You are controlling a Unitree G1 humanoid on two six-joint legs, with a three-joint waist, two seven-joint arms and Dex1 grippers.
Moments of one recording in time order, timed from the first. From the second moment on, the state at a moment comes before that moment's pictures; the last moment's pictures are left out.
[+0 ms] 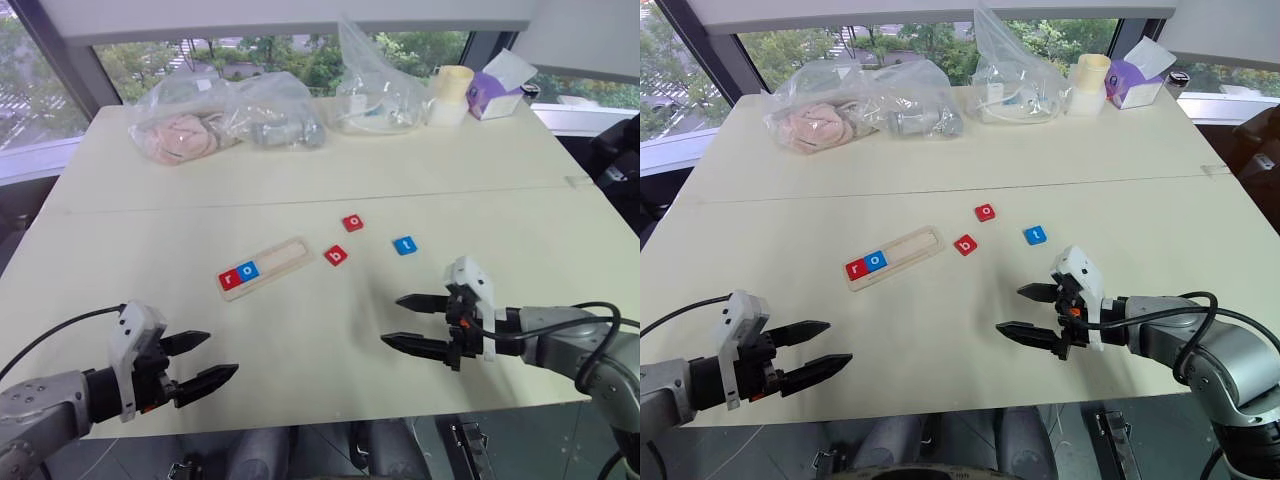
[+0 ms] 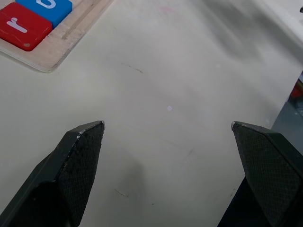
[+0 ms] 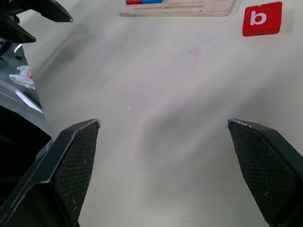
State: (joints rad) left arm 0.46 0.82 0.47 -0.71 -0.90 0.83 -0.73; right arm -0.06 -0.84 -0.11 -0.56 0.82 0.95 0.80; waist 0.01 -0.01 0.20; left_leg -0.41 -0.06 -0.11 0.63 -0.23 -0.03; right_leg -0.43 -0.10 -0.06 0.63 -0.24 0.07
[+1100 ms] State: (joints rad) left arm -0.07 0.89 0.16 -0.08 -0.43 0.38 -0.97; right arm -0.35 -0.63 0.00 -0.59 0.93 1.06 0.57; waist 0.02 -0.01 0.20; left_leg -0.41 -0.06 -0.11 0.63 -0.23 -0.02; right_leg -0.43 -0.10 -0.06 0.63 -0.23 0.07
